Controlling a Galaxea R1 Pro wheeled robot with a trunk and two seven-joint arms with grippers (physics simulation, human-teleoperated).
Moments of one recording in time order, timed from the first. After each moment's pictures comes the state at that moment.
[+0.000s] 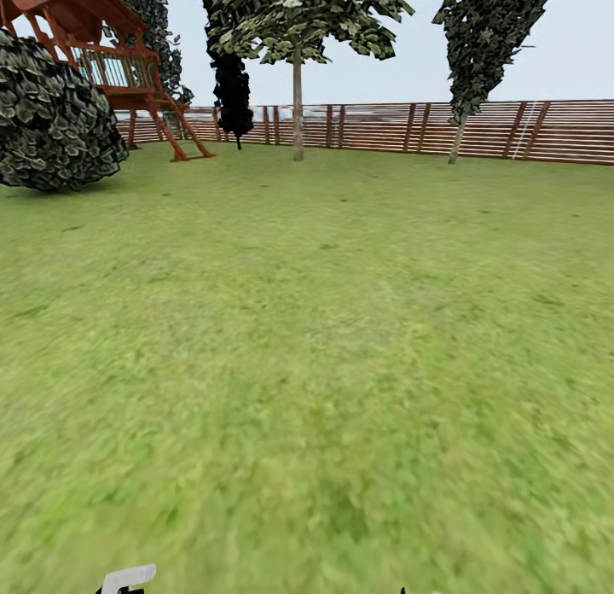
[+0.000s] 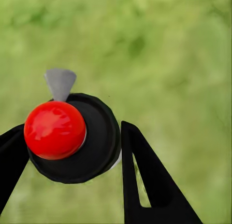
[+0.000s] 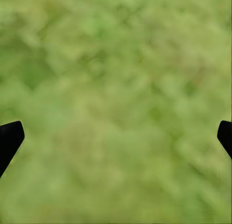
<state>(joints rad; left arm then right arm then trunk) -0.40 0.17 -0.52 -0.01 0.64 -0.45 0.08 -0.34 0.06 -0.32 -0.03 0.20 -0.59 -0.17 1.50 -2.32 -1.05</state>
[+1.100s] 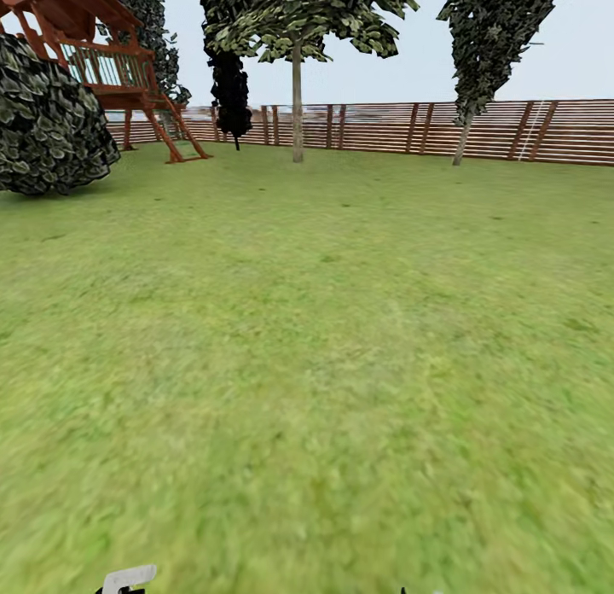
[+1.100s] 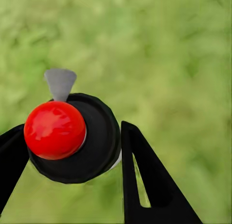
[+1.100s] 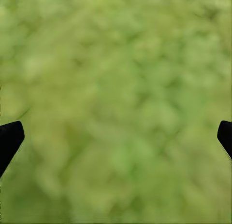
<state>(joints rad) -0.40 0.16 -0.52 -0.01 0.64 -0.46 0.08 -0.34 0.06 -0.32 -0.03 0.20 -0.59 -0.17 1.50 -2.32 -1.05</state>
